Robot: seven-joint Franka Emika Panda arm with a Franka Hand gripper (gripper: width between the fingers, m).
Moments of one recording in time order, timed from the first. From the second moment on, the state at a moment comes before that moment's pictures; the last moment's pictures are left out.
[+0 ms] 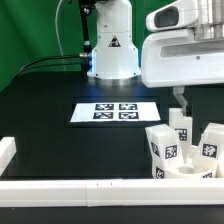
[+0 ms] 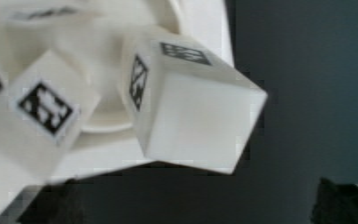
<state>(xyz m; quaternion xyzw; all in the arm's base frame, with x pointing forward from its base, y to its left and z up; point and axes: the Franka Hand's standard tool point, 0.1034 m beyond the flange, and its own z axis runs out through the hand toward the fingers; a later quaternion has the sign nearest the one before) 0.636 0.128 0.112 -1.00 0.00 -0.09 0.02</state>
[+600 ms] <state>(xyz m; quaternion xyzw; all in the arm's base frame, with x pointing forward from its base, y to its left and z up) 0.633 0.141 0.106 -0.96 -0.26 -0.08 -0.02</state>
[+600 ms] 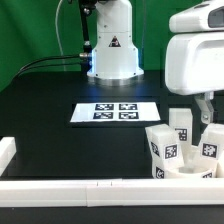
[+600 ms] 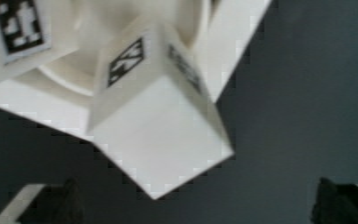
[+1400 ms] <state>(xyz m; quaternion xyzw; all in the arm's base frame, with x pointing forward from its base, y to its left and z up) 0.631 0.124 0.075 -0.92 -0.38 -0.03 -0.06</state>
